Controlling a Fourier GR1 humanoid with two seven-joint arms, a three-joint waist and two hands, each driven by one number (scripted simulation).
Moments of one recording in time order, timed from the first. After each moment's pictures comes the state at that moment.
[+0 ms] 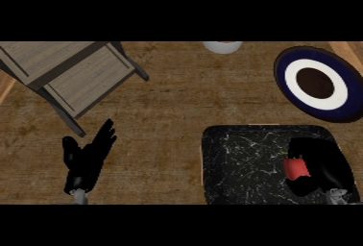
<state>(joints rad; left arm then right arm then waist) 0.04 0.10 -0.09 -1.47 0.10 0.06 0.24 0.02 -0.46 0.24 -1.62 1.02 0.09 0.33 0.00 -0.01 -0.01</state>
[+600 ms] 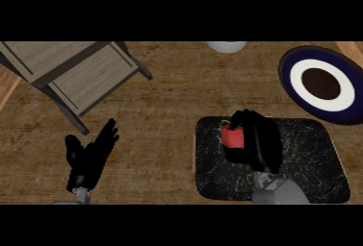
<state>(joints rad) 0.02 0.10 -0.09 -1.45 0.10 0.04 0.23 -0.18 -0.07 0.35 -1.58 1.14 -0.24 0.48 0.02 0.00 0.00</state>
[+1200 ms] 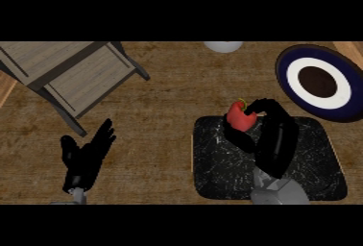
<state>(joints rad) 0.03 0.11 -0.07 -1.45 0.10 0.04 0.23 -0.18 -0.01 0.30 -1.65 1.13 -0.68 0.55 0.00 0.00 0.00</state>
